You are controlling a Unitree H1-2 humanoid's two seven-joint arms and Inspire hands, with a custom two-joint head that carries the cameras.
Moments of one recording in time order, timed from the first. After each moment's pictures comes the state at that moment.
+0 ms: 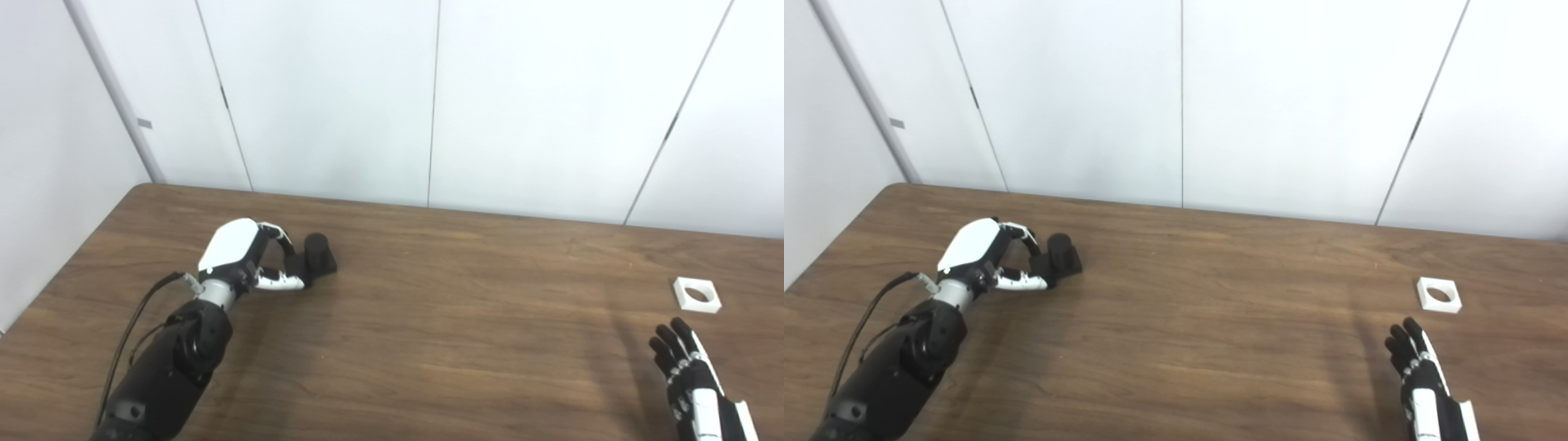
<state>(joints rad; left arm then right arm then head) -0.36 0.50 -0.22 0.23 0.64 0.09 0.05 0.22 -0.07 -0.12 -0.23 0.07 -0.12 0.05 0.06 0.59</state>
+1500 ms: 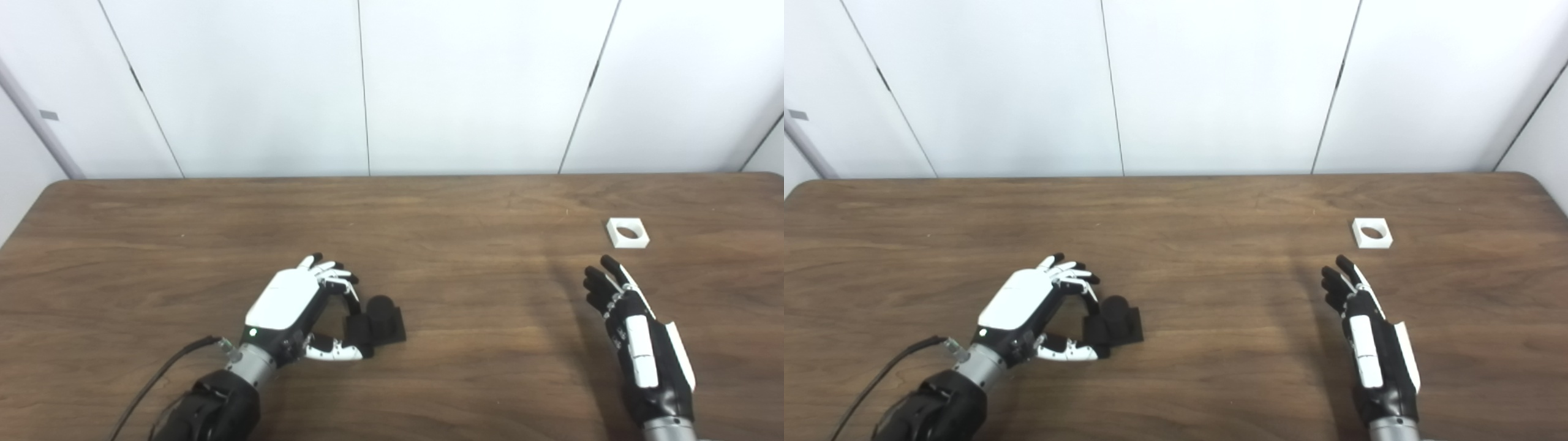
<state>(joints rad) -0.14 0.33 -0.36 -0.14 0.78 -0.01 -0.14 0.21 -0.07 -0.12 -0.30 0.06 -0.01 0.01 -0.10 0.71</state>
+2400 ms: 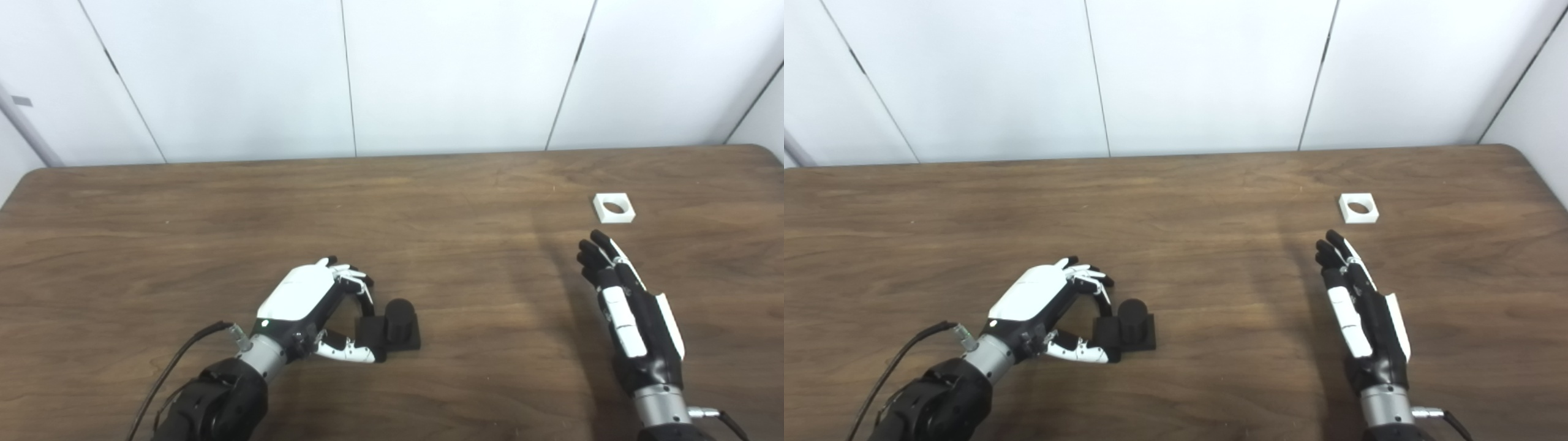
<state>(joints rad) -0.14 0.31 -0.39 -0.27 0.78 0.13 -0.38 0.21 -0.08 -0.14 -0.33 0.05 0.04 -0.01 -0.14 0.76</state>
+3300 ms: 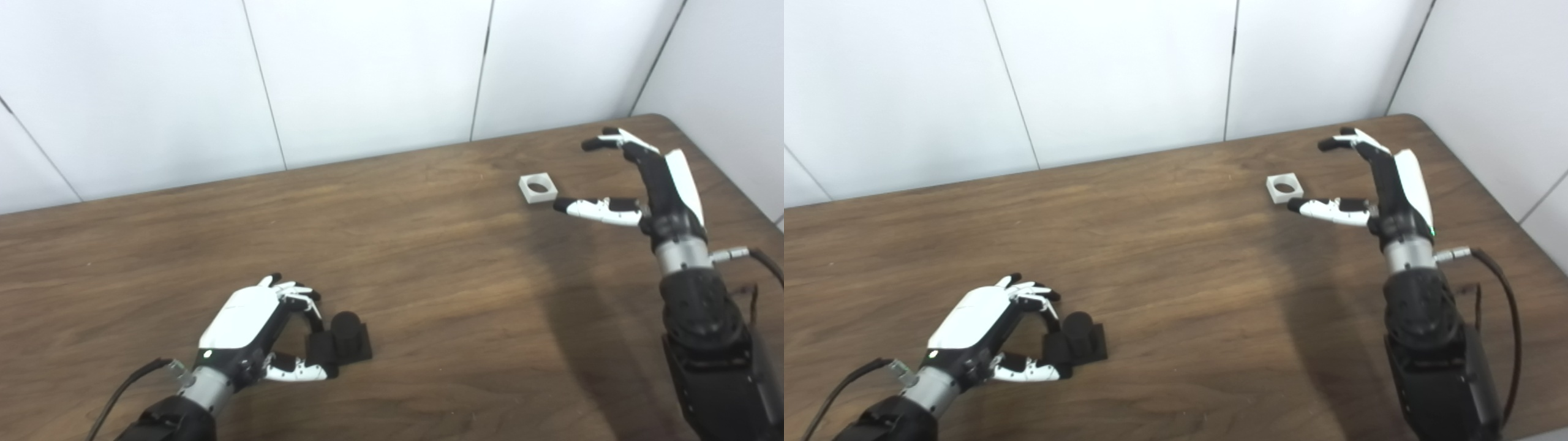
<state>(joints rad) -0.13 0.34 -0.38 -0.26 0.78 0.08 -0.36 -0.10 -0.40 -0.20 -0.36 -0.40 0.39 -0.02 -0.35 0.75</state>
